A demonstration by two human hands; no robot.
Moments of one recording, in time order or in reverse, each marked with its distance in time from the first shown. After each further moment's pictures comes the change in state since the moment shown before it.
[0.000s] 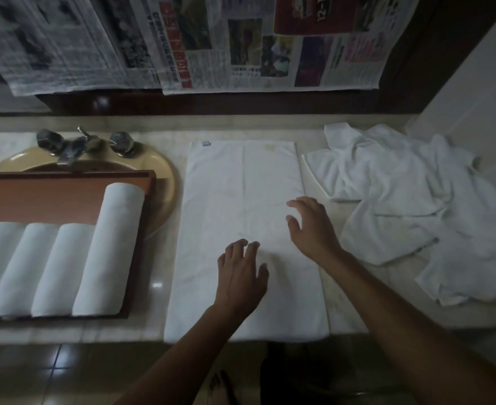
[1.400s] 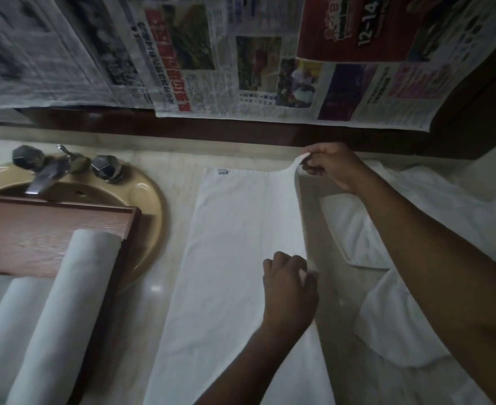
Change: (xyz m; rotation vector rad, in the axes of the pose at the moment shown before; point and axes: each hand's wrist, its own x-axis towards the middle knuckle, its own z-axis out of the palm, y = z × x) left_hand 0.147 0.096 0.007 -0.432 0.050 -0.167; right_hand 0.305 0.038 -0.048 0.745 -0.327 0.271
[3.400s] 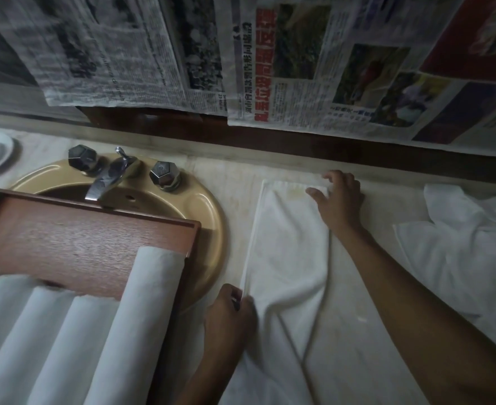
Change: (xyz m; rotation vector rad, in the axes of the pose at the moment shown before) left_hand 0.010 -0.166 -0.142 -0.084 0.156 -0.576; right_hand 0.035 0.044 0.164 -0.703 0.435 -0.227
